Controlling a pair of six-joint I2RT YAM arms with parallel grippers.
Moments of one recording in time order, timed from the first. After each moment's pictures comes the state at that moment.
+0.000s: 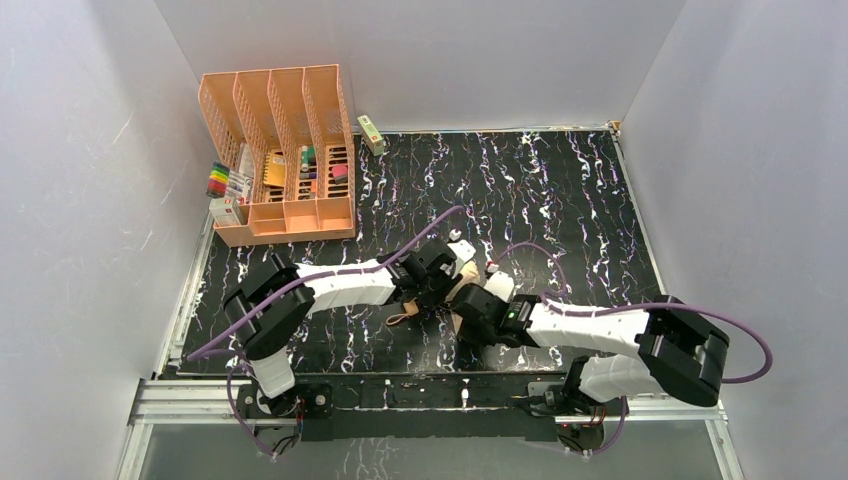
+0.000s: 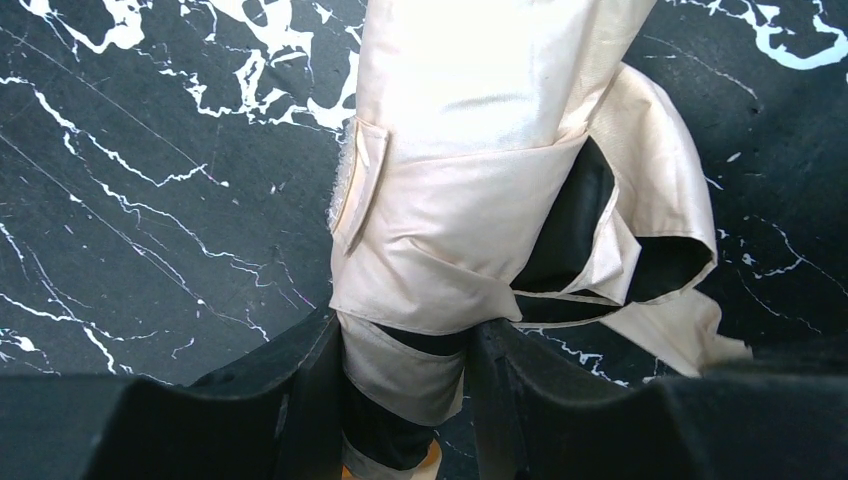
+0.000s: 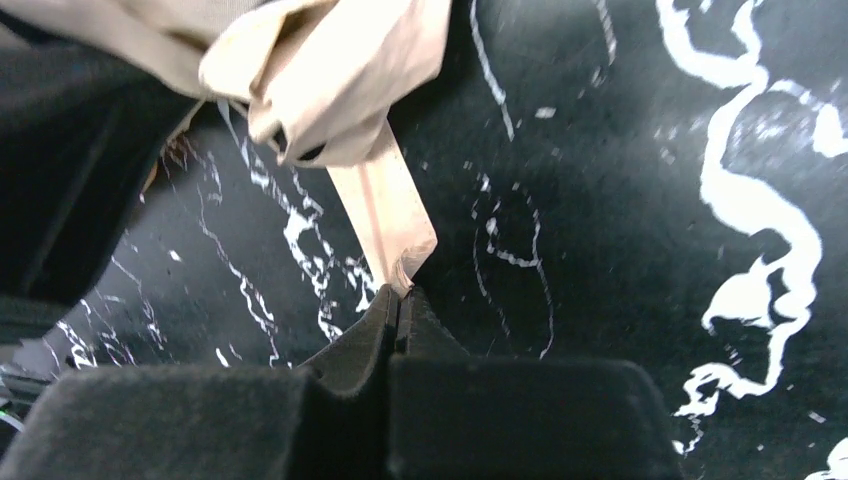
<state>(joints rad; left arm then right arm) -0.98 1.75 1.01 -0.21 -0.16 -0.06 1.10 1.28 0.57 -0.40 0.26 1.29</state>
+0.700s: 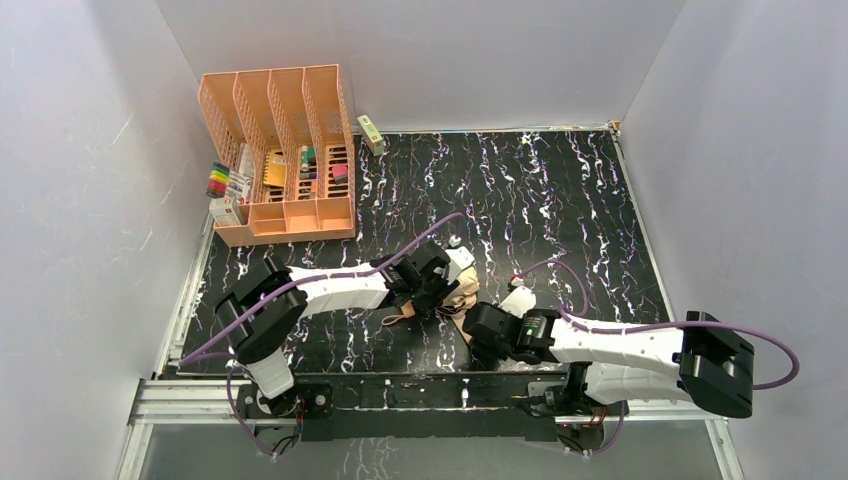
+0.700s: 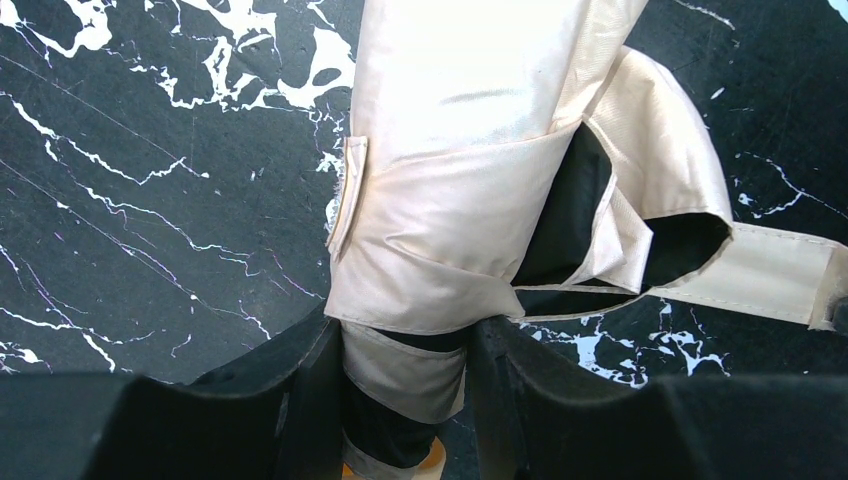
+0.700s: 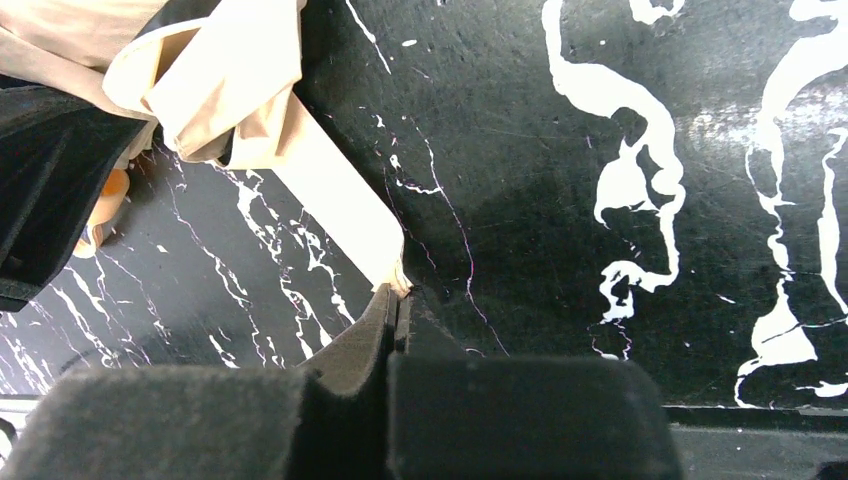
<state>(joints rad) -0.97 1.71 0.95 -0.18 -0.11 0.03 1.23 1.10 0.50 -0.57 0.38 1.57</state>
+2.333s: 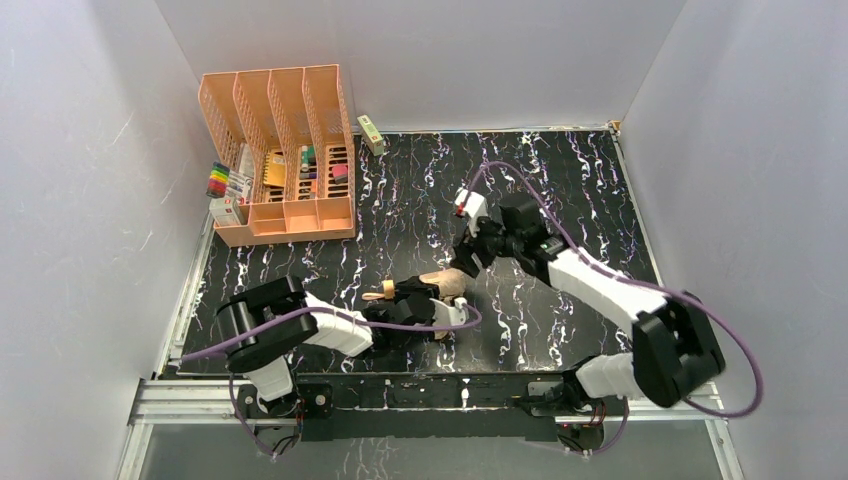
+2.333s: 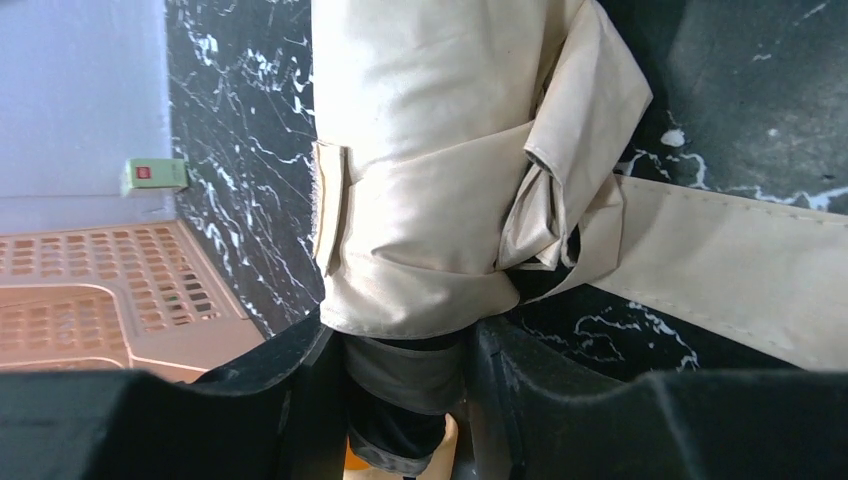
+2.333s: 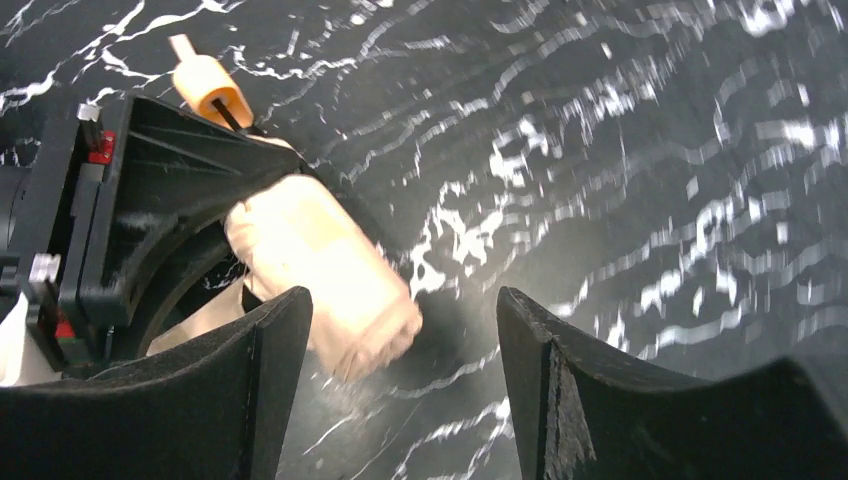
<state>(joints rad) -1.16 1.66 0.54 0.49 -0.55 0.72 0.56 1.27 0.77 -0.09 -0.39 -0.21</state>
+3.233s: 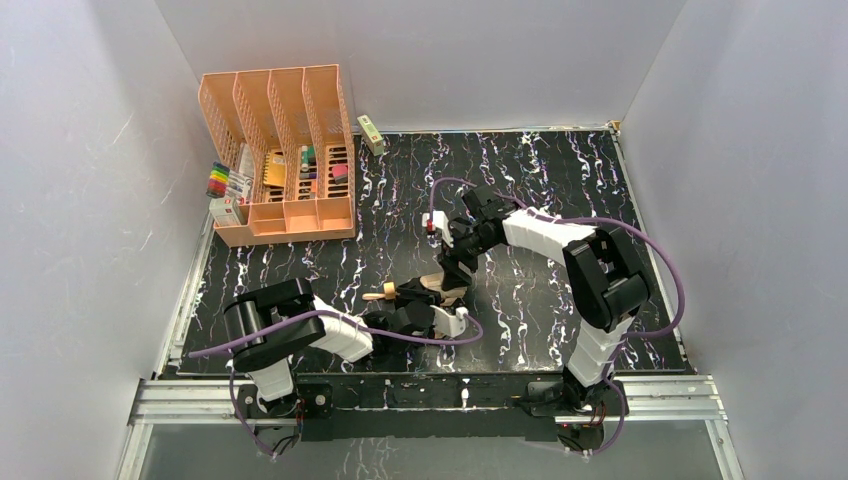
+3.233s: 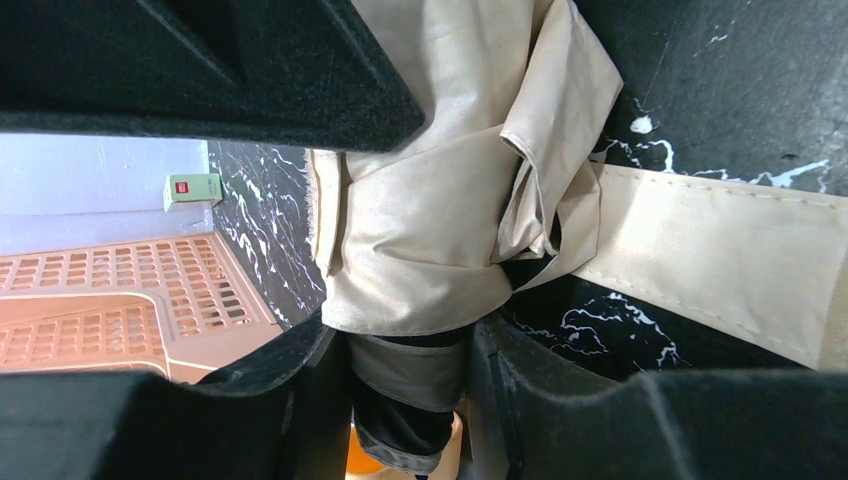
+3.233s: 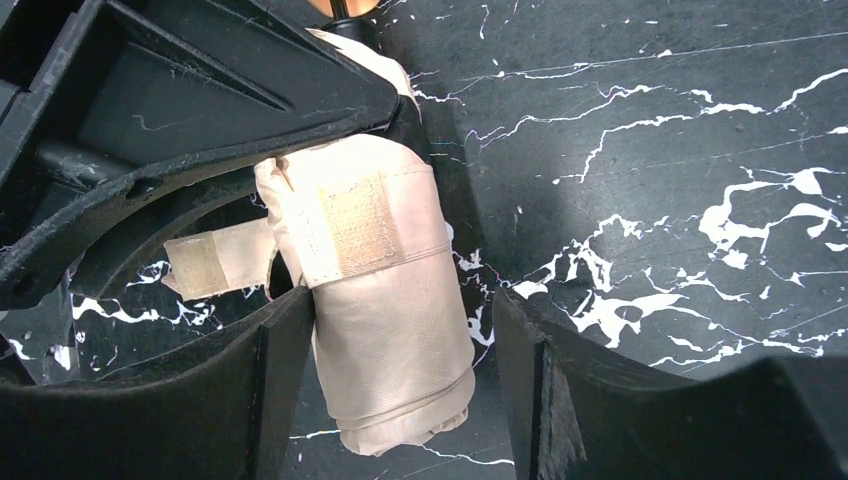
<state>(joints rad) -1.20 1.71 0.50 0.63 -0.61 0.83 0.57 1.80 1.15 -0.53 -0.77 -0.73</state>
